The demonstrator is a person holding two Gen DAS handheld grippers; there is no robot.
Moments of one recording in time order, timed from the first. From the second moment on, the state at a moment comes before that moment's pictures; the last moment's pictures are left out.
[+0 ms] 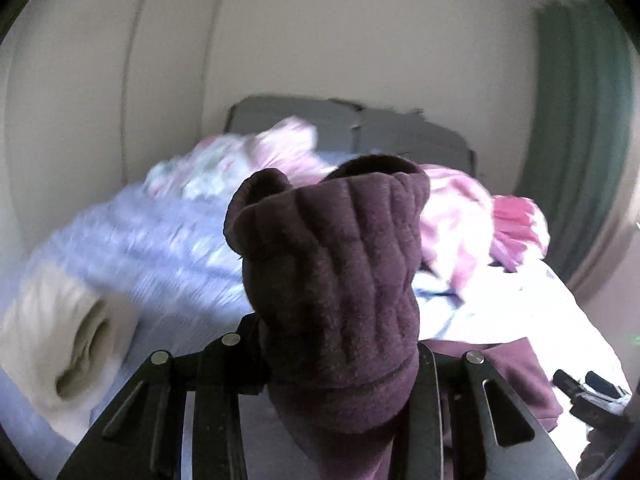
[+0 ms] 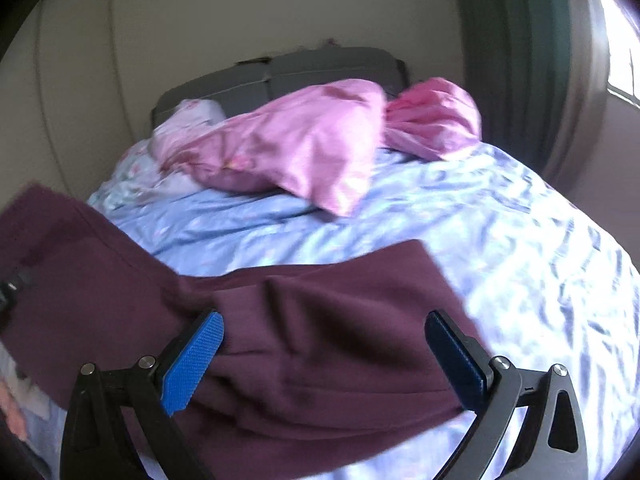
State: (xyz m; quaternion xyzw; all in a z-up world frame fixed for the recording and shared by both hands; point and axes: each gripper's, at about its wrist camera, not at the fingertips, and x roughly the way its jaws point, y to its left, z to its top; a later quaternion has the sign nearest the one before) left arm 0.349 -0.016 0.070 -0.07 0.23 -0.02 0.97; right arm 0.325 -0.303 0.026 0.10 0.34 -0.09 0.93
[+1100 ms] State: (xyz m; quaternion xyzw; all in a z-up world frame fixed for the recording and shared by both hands) left arm 0.310 -0.366 -0.012 0.26 0.33 -0.07 0.90; right arm 0.216 -0.542 0.025 0.19 0.27 -0.31 0.89
